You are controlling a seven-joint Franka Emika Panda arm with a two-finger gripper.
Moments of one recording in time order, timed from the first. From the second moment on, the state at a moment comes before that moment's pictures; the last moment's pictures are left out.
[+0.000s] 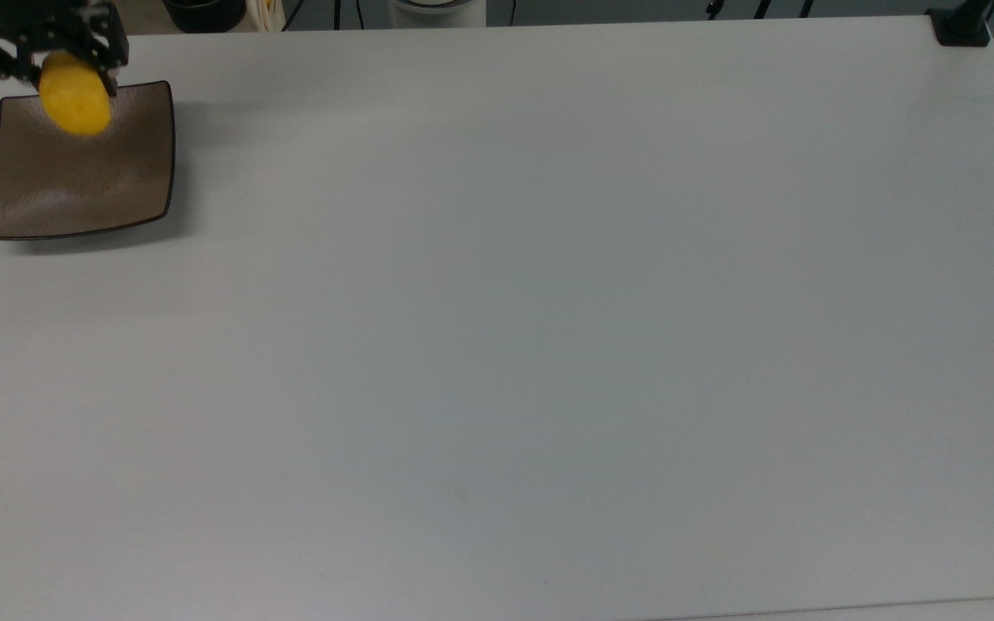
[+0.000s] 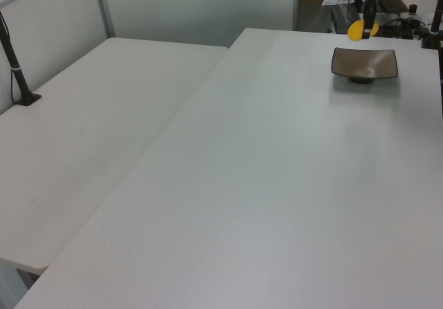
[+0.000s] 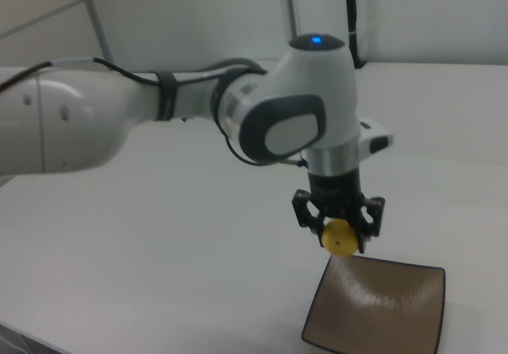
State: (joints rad) arm -0.37 0.18 -0.14 -1.75 0.03 1.97 -0.76
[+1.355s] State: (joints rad) arm -0.42 0.32 -0.14 -1.81 0.01 2.12 -0.76
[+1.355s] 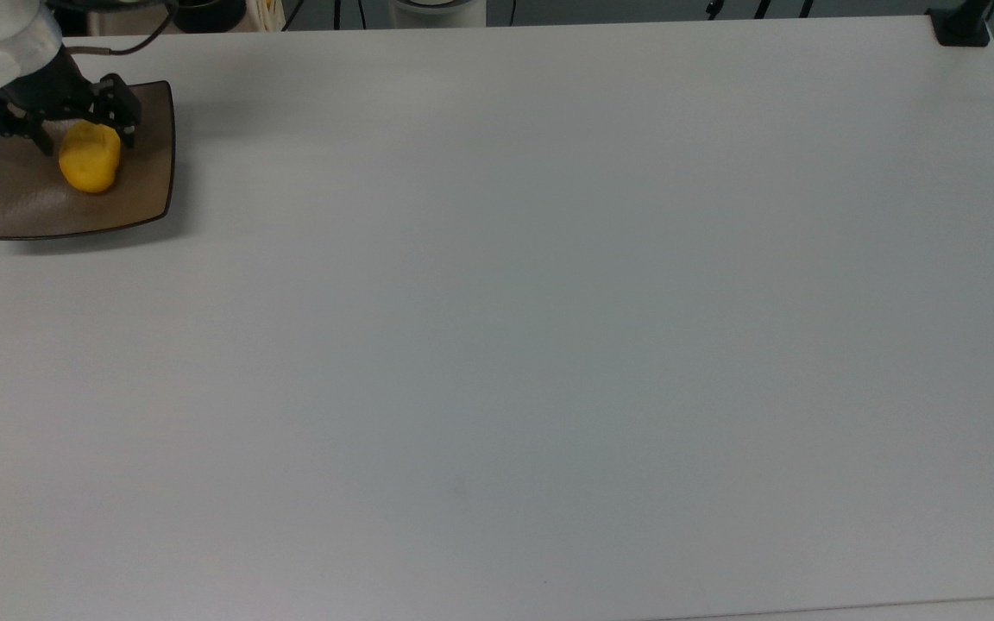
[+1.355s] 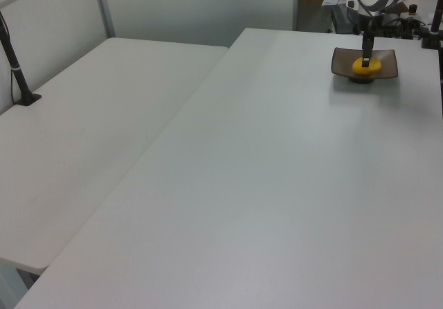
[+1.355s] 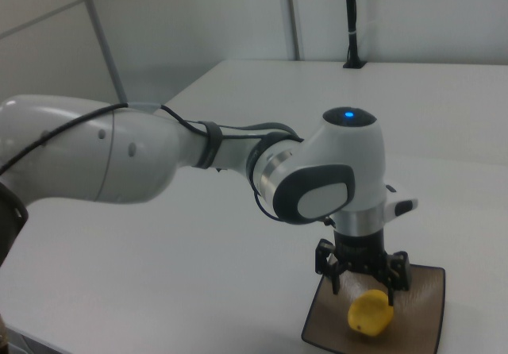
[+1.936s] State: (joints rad) arm -0.37 0.02 -0.12 -1.75 0.01 1.83 -0.55
